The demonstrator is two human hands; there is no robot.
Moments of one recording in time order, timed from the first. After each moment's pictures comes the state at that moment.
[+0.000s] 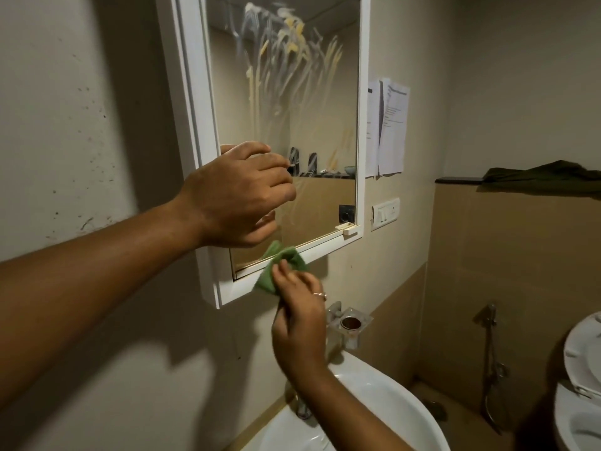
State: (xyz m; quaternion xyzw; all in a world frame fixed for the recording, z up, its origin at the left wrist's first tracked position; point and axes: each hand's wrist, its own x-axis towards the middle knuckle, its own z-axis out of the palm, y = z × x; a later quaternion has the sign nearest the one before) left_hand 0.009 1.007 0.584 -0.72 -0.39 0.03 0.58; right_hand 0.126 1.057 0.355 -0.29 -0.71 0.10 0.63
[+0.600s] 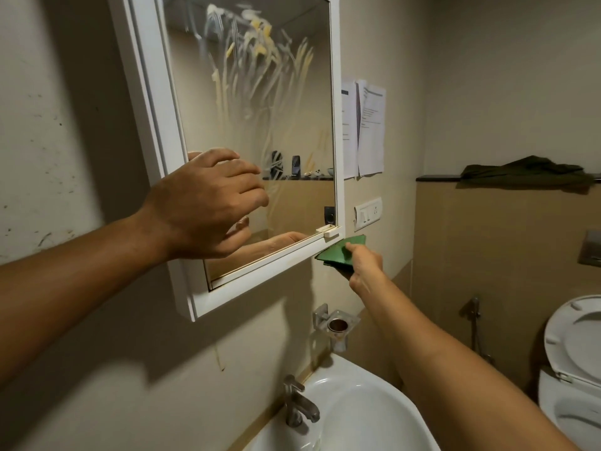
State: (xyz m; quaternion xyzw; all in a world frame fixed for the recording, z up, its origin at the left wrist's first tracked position) left_hand 0.007 1.010 0.580 -0.73 -0.39 0.01 0.56; right_hand 0.226 1.203 0.434 -0.40 -0.24 0.64 0.61
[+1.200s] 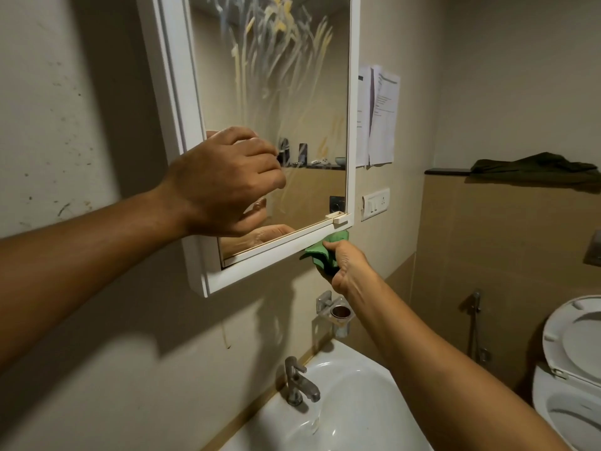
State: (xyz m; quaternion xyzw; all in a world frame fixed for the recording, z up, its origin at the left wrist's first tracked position) left_hand 0.011 1.011 0.580 -0.73 -0.38 0.00 0.57; right_hand 0.190 1.153 0.433 -0.41 -0.28 0.70 0.51
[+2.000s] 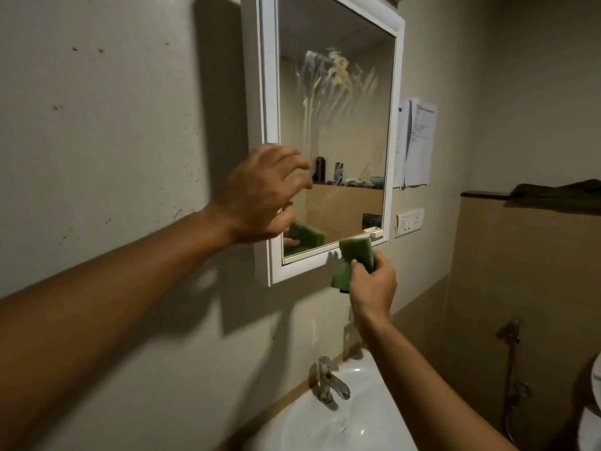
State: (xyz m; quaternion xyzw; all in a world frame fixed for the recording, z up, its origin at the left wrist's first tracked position) left_hand -0.004 0.945 0.579 -0.72 -0.46 -0.13 0.51; right_hand 0.181 1.024 0.431 -0.39 -0.48 0.46 0.63
